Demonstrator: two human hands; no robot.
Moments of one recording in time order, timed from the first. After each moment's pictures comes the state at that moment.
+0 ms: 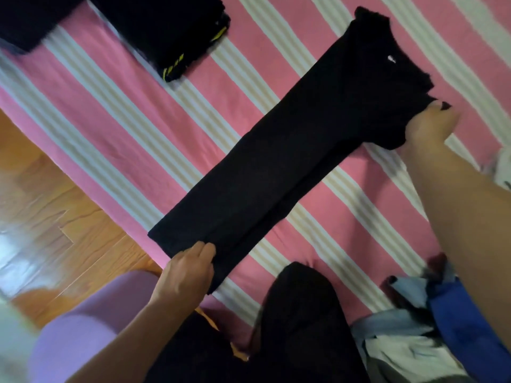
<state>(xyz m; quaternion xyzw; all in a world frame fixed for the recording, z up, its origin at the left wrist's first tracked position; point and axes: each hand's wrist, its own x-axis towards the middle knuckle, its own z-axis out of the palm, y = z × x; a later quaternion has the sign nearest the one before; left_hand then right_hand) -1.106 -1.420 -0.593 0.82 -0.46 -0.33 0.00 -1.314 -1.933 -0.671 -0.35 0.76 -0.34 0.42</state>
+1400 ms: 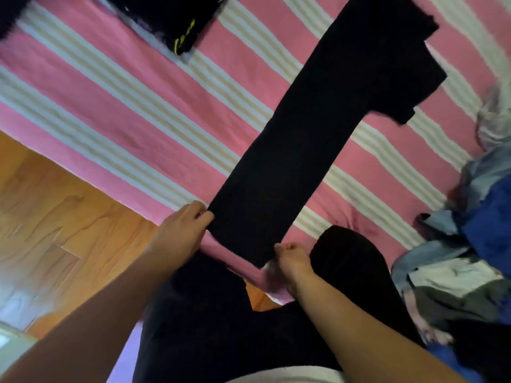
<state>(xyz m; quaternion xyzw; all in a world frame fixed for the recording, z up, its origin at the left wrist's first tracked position) -0.958 -1.375 -0.633 0.68 -0.66 -0.32 -0.03 -1.208 -1.436 -0.632 -0.23 0.81 0.13 0.52</state>
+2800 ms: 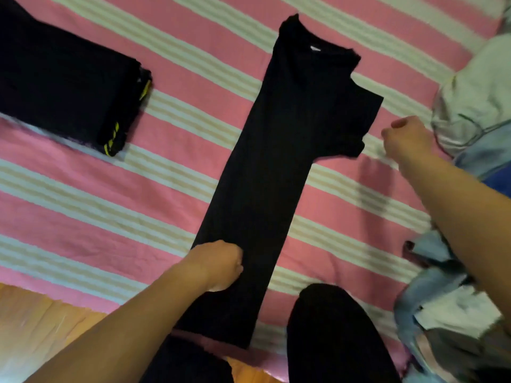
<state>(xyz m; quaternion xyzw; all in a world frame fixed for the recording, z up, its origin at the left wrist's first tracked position) -1.039 -1.574 -0.601 0.54 -0.62 -0.52 -0.25 -1.349 -1.829 -0.598 -0.43 0.85 -0.07 0.30</state>
